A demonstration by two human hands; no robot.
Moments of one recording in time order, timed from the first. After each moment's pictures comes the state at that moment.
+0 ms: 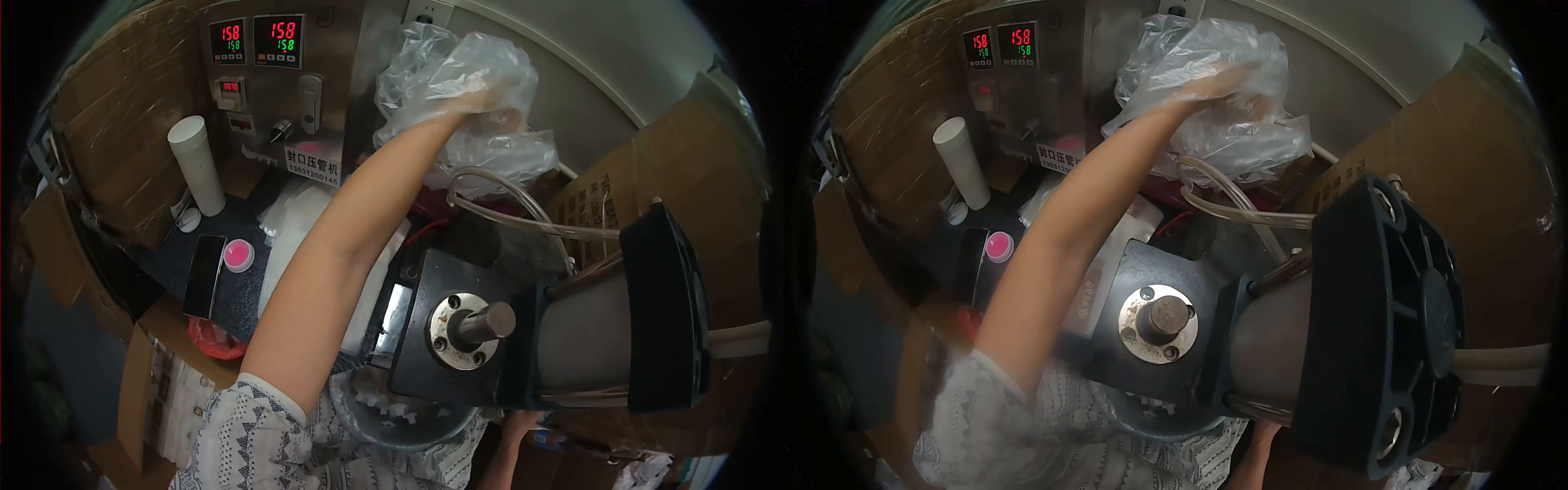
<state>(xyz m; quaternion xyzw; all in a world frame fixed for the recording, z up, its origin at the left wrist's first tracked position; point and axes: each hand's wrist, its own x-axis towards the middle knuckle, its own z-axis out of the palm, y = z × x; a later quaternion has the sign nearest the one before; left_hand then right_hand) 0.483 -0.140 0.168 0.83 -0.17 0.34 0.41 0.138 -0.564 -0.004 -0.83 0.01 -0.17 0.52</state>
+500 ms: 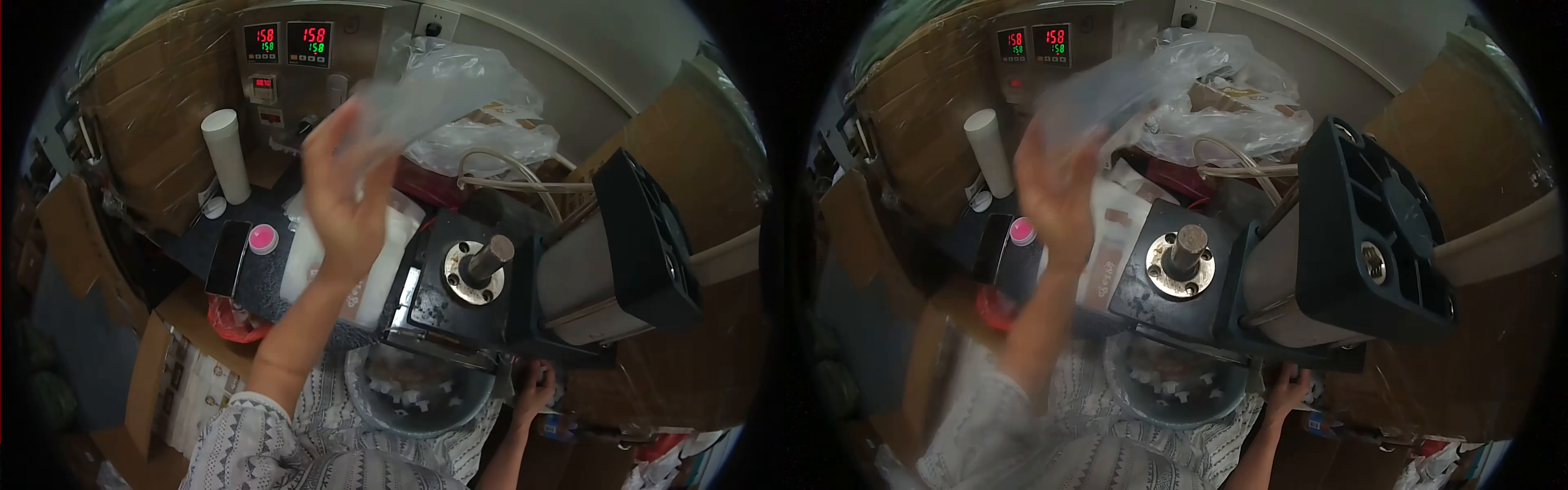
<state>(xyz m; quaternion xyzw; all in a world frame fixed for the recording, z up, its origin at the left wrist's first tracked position) 0.147 -0.201 0.163 0.57 -0.05 0.62 0.54 0.159 -0.576 -0.021 -0.83 -0.02 -0.18 0.53</state>
